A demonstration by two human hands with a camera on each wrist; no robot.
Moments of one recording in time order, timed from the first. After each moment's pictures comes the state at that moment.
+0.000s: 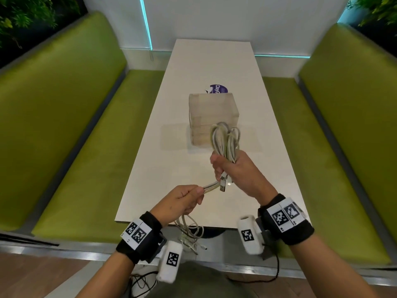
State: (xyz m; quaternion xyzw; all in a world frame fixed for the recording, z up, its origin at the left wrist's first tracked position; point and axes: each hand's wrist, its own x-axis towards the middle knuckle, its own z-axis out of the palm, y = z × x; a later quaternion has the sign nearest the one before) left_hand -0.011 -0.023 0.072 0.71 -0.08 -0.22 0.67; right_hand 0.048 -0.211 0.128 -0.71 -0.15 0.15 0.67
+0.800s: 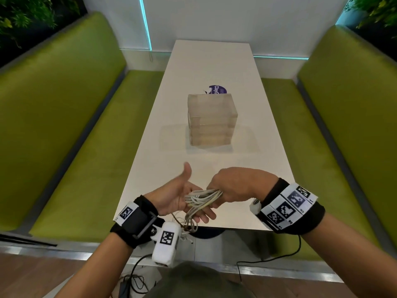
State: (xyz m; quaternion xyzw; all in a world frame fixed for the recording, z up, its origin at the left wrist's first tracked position) left_hand 0.011 -0.016 0.101 0.54 -0.12 -0.48 0.68; right_hand 0.046 -0.201 0.157 -0.86 -0.38 0.33 0.02
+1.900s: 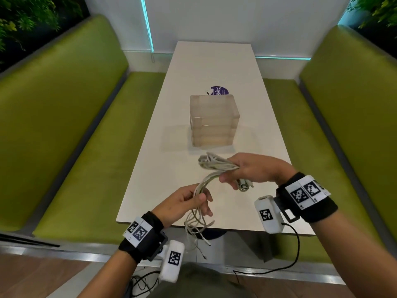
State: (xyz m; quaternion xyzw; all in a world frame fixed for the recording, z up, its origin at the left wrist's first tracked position) left_hand -0.012 -0.025 0.069 0.68 -0.12 -0.23 0.69; right_hand 0.071 -0.239 0.166 -0.82 -0.30 0.33 0.35
